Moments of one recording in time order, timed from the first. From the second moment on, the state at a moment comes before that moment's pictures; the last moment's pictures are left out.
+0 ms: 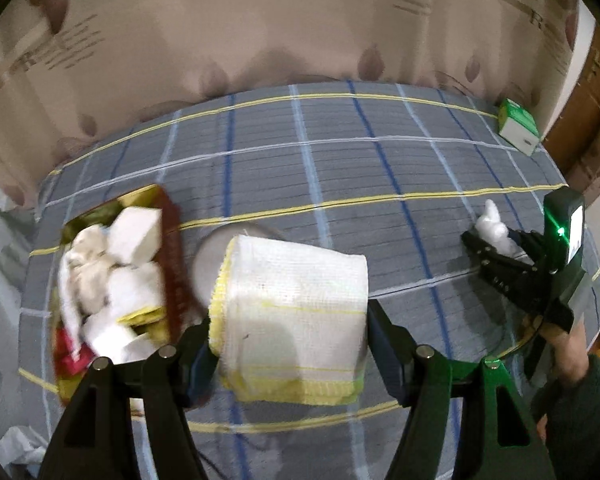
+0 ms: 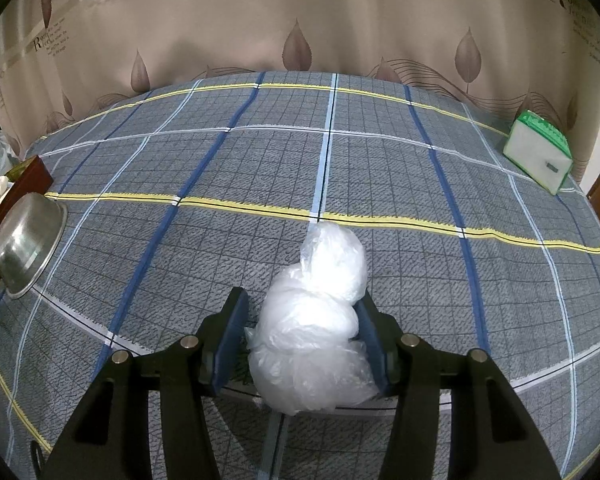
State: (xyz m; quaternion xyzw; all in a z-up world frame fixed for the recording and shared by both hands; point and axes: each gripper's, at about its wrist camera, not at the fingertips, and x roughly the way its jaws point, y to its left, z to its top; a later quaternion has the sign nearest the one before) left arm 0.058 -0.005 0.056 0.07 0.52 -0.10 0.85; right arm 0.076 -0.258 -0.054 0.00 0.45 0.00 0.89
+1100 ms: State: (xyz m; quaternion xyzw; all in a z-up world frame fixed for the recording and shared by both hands) left arm 0.054 0.194 0.009 -0.01 0.56 0.05 0.83; right arm 0.076 -0.257 -0.054 0.00 0.45 0.00 0.89
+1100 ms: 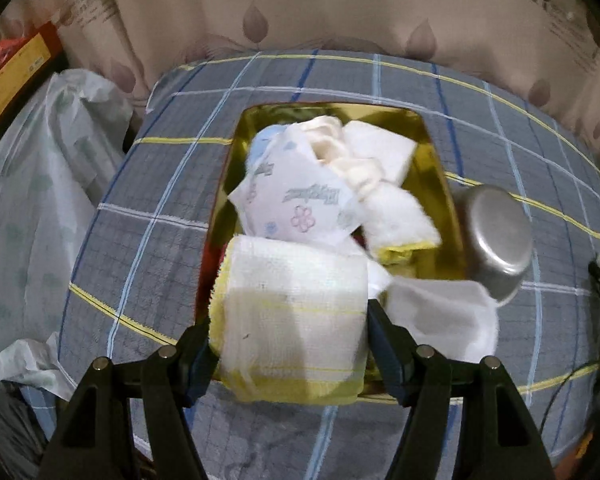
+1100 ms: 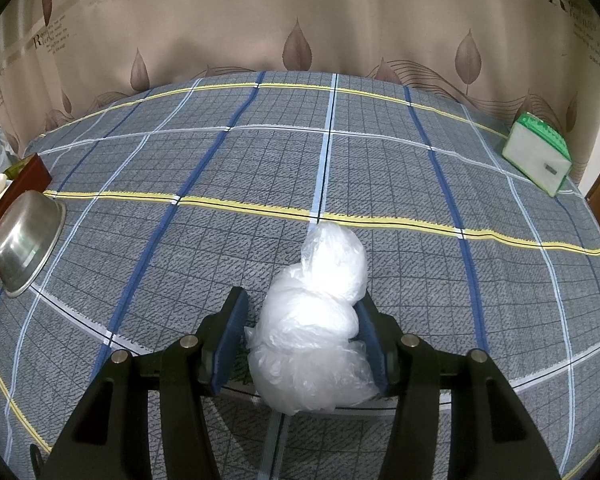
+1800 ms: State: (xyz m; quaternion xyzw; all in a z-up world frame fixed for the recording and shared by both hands) left arm 0.090 0.219 -0.020 0.00 0.54 0.06 0.84; right arm 0.076 -0.259 -0.055 -0.01 0.45 0.00 0.89
